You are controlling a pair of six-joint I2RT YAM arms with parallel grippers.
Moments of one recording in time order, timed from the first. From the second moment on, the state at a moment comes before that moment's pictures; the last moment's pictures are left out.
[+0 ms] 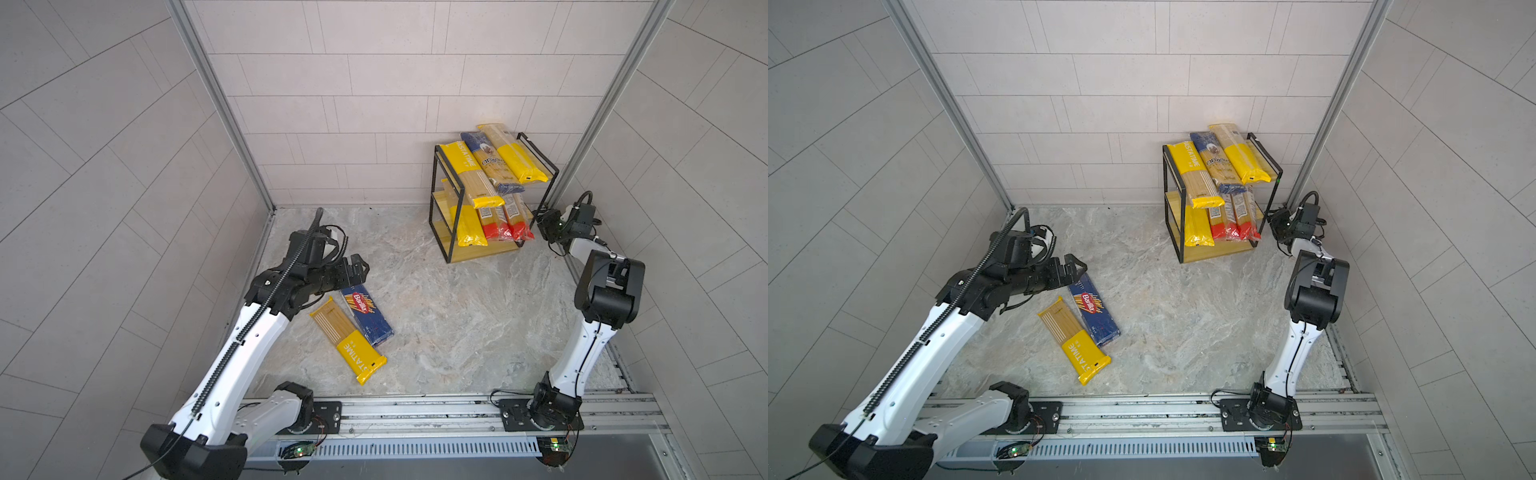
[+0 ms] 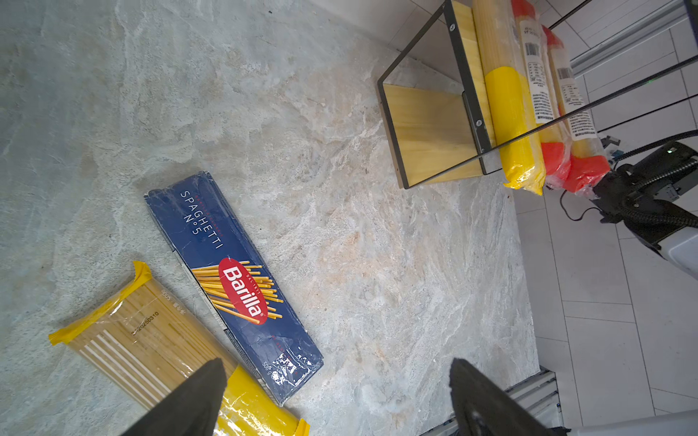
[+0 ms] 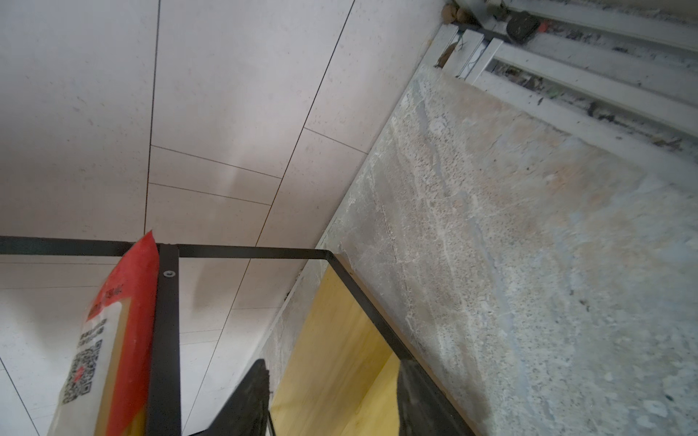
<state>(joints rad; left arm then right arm) -0.32 1.05 1.18 -0.89 0.24 -0.53 -0.41 2.08 1.49 0.05 -0.47 0.89</state>
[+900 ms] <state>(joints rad) -0.32 0.94 1.14 -0.92 0.24 -0.51 -0.39 1.99 1.43 0.01 -0.42 0.78</state>
